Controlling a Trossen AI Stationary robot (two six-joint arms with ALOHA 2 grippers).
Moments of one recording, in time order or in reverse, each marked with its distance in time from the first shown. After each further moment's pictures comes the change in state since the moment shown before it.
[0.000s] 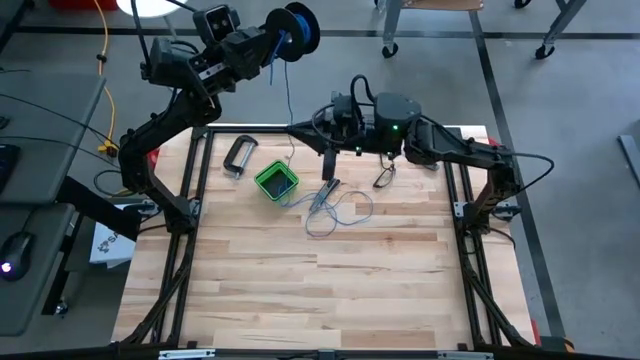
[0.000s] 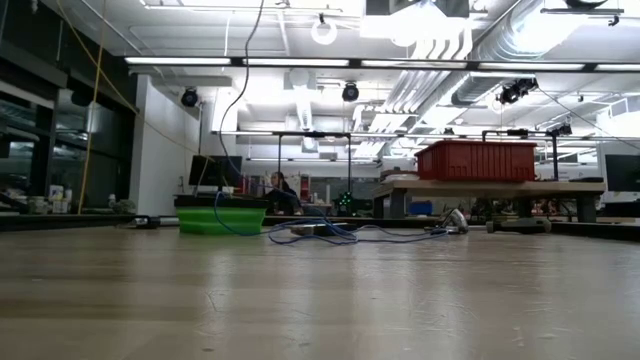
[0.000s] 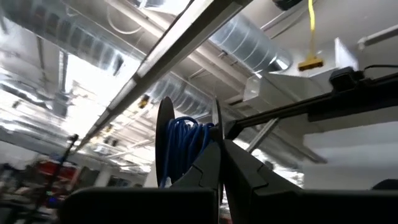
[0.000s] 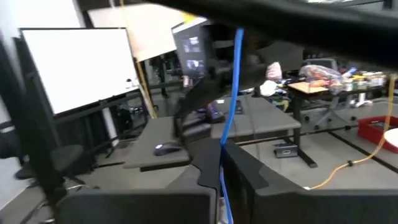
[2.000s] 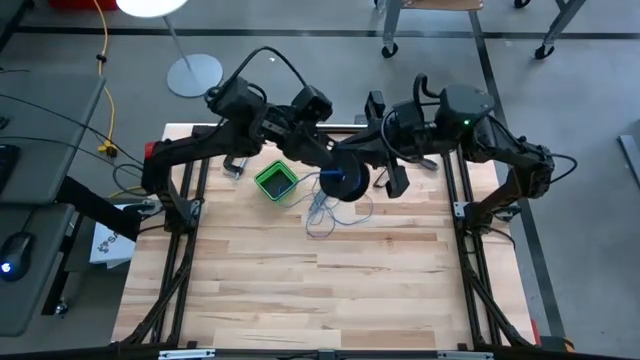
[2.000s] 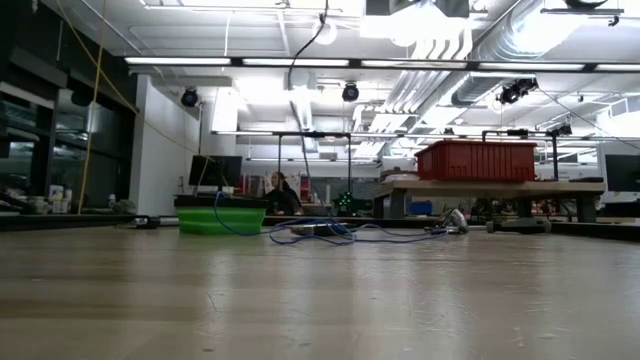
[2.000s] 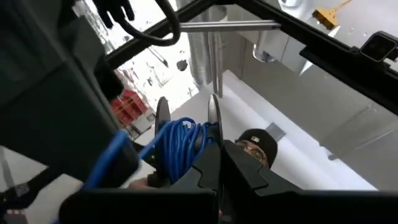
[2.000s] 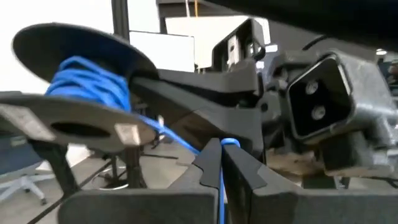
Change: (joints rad) left arm -0.259 0.172 0.000 -0.056 0.338 -0.619; right arm 0.057 -0.195 0.002 -0.141 -0.199 -0.129
